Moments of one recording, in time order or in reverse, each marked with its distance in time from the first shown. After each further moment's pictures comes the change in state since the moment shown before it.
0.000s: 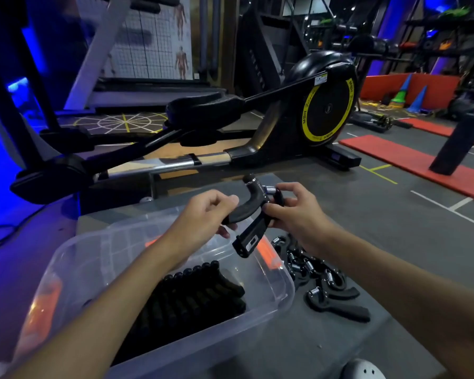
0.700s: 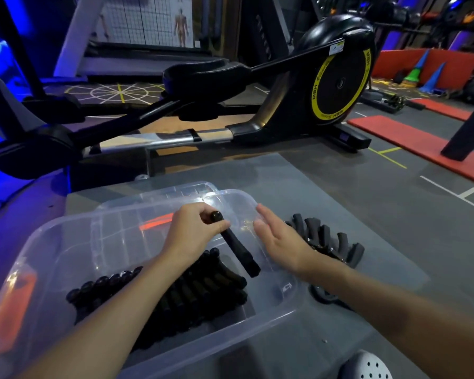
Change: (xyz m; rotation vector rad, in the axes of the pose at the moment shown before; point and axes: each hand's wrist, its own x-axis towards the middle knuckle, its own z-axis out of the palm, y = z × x) left_hand 0.037 -0.106 -0.002 0.314 0.268 -0.049; right_hand 0.003 0.073 0.017 -0.655 -0.231 -0.032
